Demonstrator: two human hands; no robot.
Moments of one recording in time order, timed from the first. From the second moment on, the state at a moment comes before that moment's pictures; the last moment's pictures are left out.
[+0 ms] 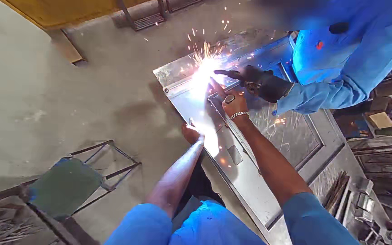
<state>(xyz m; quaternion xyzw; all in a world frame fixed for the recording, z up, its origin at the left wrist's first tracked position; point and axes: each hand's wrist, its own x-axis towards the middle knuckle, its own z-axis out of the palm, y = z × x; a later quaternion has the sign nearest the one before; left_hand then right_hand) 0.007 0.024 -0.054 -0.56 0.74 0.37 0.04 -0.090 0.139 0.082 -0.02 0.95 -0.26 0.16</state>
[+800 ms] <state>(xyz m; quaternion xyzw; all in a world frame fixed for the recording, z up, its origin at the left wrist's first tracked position) 0.009 0.026 -0.065 -0.54 0.76 0.36 0.01 -0.110 0.130 0.075 -0.03 0.97 -0.21 0.14</state>
